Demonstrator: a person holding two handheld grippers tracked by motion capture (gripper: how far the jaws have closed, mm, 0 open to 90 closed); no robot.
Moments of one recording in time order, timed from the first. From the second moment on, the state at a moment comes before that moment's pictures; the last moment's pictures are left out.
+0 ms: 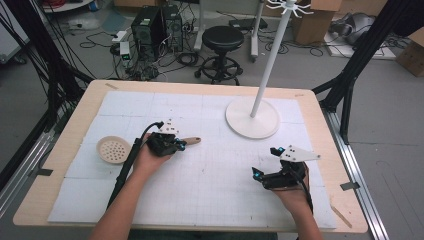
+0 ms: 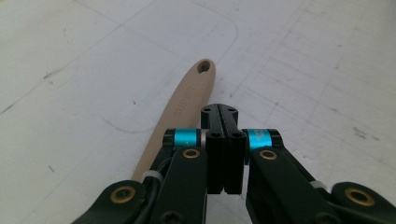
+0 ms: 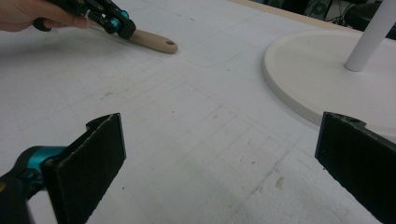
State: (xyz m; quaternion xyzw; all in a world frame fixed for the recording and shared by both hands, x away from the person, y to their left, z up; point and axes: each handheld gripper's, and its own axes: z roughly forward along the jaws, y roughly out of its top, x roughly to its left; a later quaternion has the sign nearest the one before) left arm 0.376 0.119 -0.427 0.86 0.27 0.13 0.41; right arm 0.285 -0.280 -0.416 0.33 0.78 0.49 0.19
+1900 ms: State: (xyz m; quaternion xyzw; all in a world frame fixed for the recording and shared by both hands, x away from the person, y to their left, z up) left arm 0.343 0.221 -0.384 0.76 0.26 0.10 0.59; right arm 0.288 -0.279 -0.418 0.33 0.78 0.49 0.18
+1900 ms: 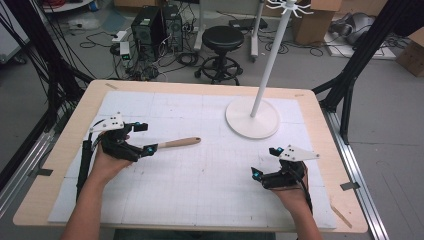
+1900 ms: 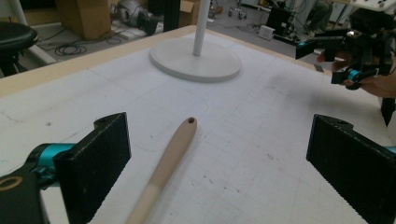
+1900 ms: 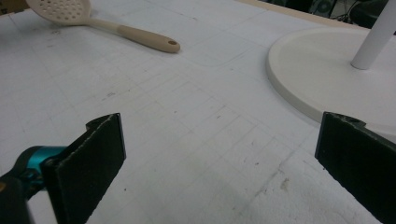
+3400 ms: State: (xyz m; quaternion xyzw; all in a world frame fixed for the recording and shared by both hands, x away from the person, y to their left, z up) left arm 0.416 0.159 -0.429 0.92 0.26 0.07 0.29; right arm 0.288 -0.278 -0.418 0.33 0.79 0.49 0.18
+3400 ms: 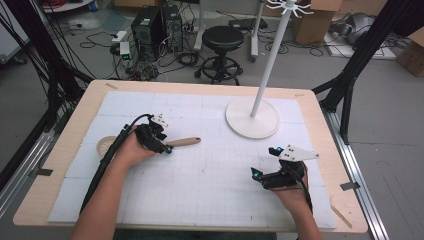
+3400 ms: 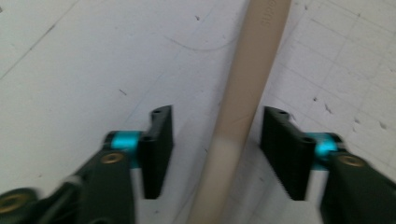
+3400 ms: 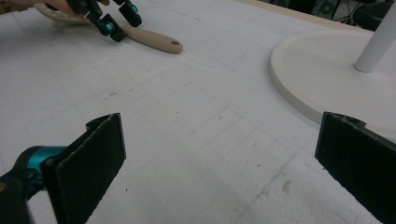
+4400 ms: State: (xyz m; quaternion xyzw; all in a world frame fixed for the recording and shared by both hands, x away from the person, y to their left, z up) left arm 0.400 0.153 -0.407 0.92 0.22 0.07 0.32; right arm 0.288 -0.279 -0.417 0.33 0.79 0.49 0.18
